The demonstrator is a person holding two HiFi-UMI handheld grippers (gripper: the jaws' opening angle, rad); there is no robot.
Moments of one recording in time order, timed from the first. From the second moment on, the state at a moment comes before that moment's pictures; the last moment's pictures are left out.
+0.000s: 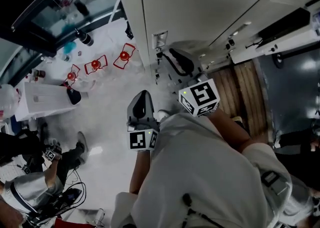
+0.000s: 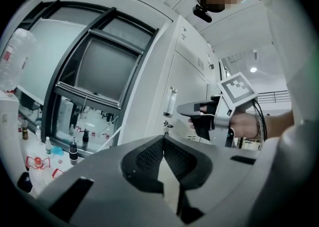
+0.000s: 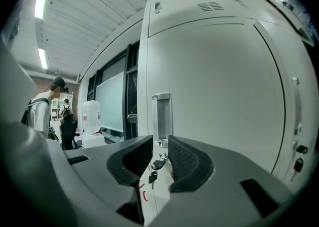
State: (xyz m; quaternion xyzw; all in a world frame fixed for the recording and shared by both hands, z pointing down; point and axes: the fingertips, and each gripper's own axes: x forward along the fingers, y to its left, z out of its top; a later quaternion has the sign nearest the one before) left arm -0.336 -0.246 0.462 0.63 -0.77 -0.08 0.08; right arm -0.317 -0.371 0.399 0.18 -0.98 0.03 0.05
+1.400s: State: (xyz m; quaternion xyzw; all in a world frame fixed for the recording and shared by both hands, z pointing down) left arm -0.281 -0.179 0.444 0.57 -0.82 -0.07 0.07; right arm -0.255 -0.219 0.431 -0.07 -0.99 0.10 0.00
